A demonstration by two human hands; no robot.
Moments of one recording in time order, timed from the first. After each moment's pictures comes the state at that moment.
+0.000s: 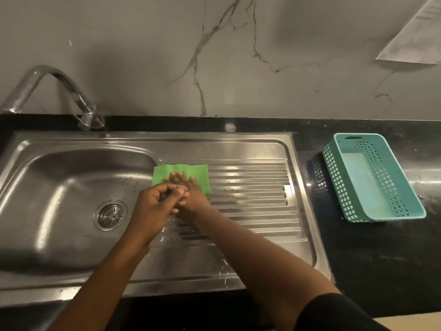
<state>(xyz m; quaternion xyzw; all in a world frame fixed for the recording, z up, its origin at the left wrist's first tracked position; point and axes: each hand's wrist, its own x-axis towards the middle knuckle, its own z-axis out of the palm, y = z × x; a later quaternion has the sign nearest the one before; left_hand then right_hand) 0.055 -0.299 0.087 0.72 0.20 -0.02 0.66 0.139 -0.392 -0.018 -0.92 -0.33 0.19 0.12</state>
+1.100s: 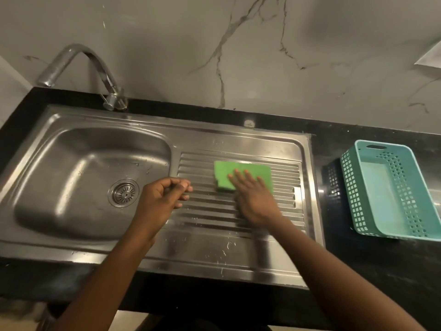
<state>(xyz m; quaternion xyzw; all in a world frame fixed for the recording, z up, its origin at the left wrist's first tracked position) 0.027 -0.308 0.090 0.70 0.26 0.00 0.66 0.136 -0.562 -0.008 -0.94 -0.28 0.15 0.14</state>
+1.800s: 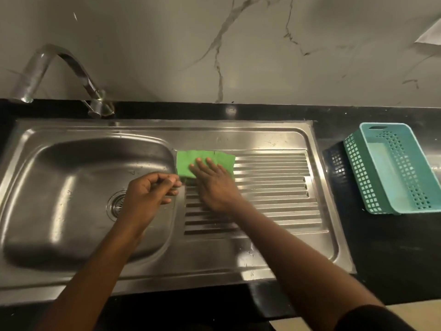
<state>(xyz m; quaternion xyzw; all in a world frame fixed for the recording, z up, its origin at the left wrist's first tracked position) 0.062 -0.227 0.089 0.73 0.23 -0.05 0.64 0.145 -0.412 -0.008 -0.94 -0.26 0.17 0.15</state>
